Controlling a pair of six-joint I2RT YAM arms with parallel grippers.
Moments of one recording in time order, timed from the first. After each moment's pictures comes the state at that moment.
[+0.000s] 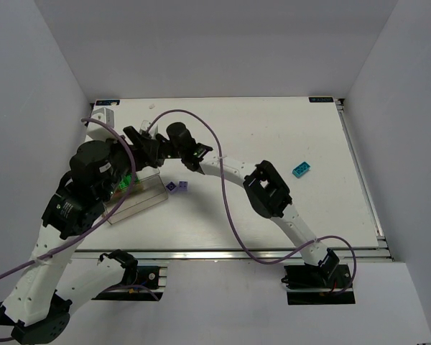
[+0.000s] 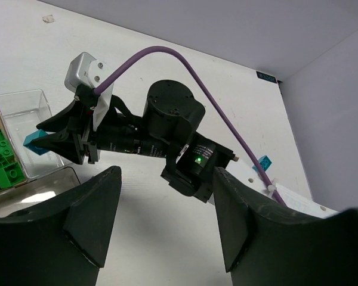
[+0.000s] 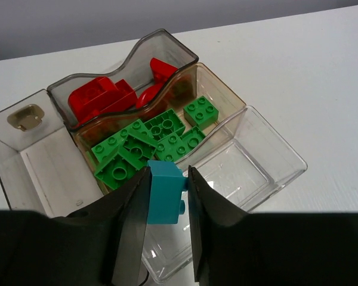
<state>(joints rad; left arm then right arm) -0.53 0.84 1.30 -0.69 -0.30 -0.55 0.93 2.48 2.10 0.18 -0.53 -0.08</state>
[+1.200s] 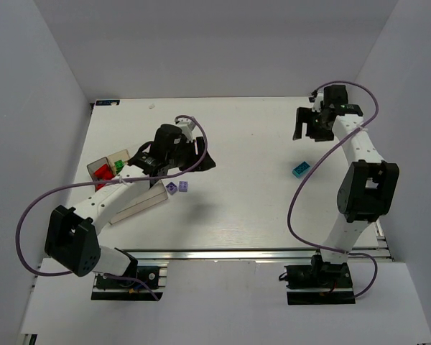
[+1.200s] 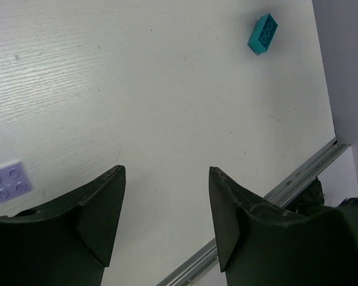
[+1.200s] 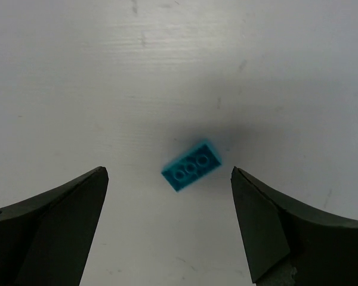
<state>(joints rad) -0.53 1.38 1.09 -0.29 0.25 -0.50 0.00 1.83 1.64 -0.76 -0.21 0.00</state>
